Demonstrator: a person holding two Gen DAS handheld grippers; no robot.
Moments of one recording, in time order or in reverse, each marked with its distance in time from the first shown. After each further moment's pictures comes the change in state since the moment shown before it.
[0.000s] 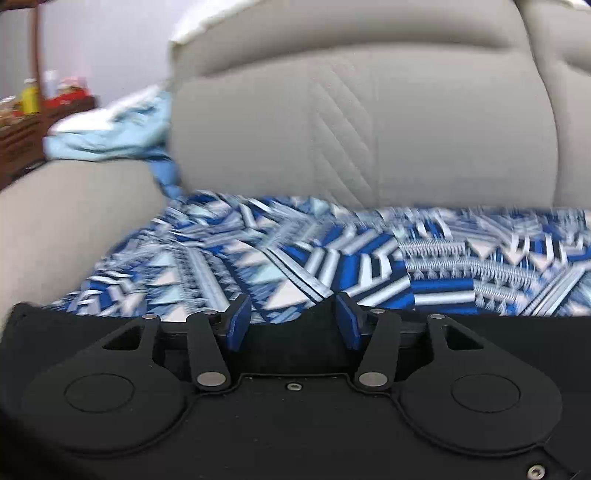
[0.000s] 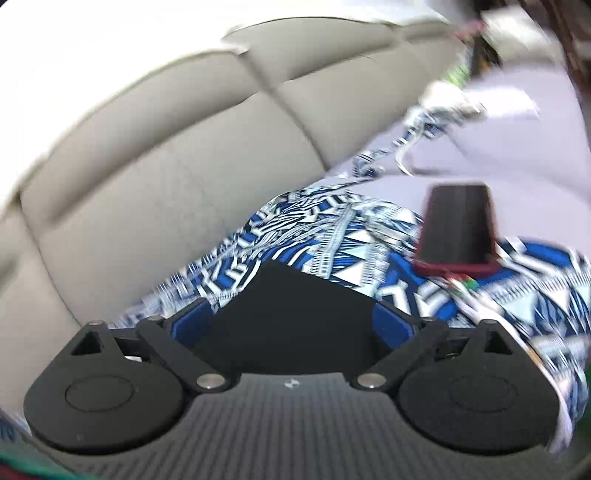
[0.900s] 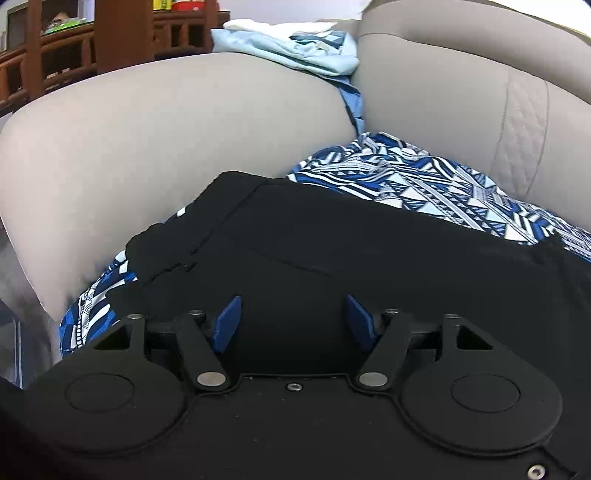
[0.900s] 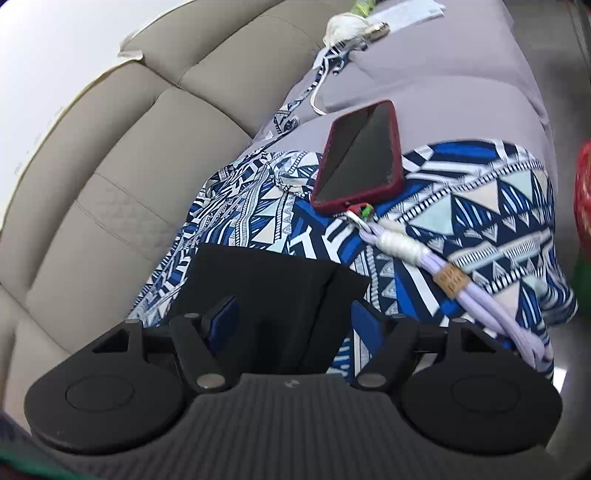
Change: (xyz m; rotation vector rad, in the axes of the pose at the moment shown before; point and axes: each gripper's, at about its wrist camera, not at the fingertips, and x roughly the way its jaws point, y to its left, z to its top) left arm -0.049 0.218 -0.076 -0.297 0.175 0.150; right arm 0.004 -0.055 -0.010 0.257 0.110 -0.083
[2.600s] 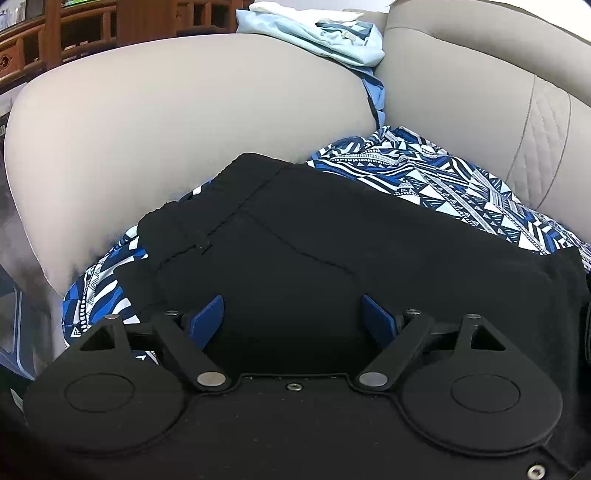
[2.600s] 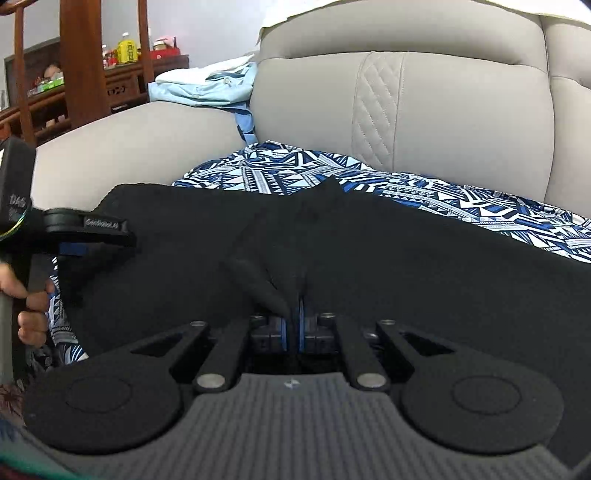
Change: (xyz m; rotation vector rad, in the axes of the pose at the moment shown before) left arm 0.004 0.006 0.000 -0.081 0.057 0.020; right arm -0.081 0.274 -0.369 -1.277 0.401 0.836
